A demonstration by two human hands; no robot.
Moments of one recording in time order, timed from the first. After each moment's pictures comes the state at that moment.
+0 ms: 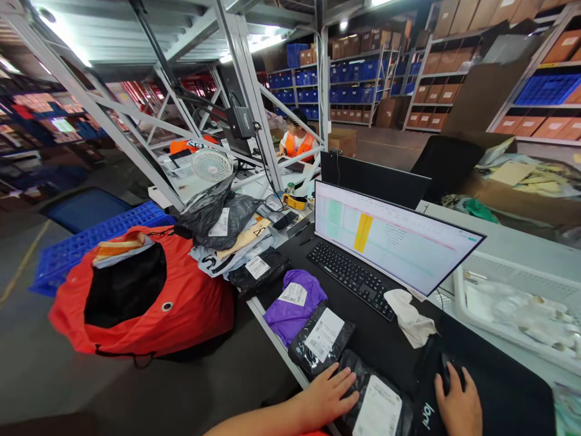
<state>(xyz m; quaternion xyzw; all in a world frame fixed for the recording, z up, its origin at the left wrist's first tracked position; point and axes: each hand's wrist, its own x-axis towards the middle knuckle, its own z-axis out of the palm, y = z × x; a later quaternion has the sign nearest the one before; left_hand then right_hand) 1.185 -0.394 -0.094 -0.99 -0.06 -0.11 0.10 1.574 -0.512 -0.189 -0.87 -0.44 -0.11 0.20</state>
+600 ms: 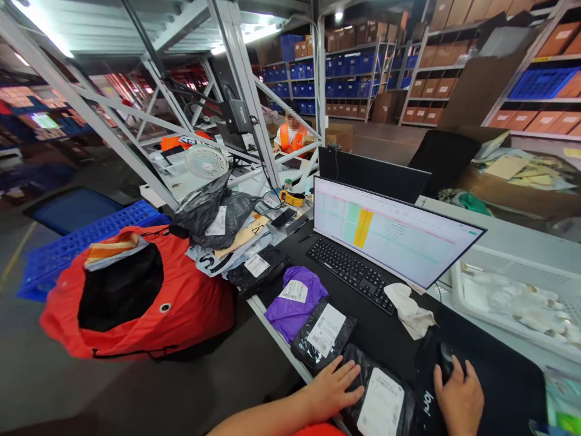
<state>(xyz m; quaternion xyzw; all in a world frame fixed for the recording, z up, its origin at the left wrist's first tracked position) 1.186 -0.389 -0.096 -1.00 -0.04 -0.08 0.02 1.559 -0.508 -0.174 -0.86 -0.43 -0.15 0.22</state>
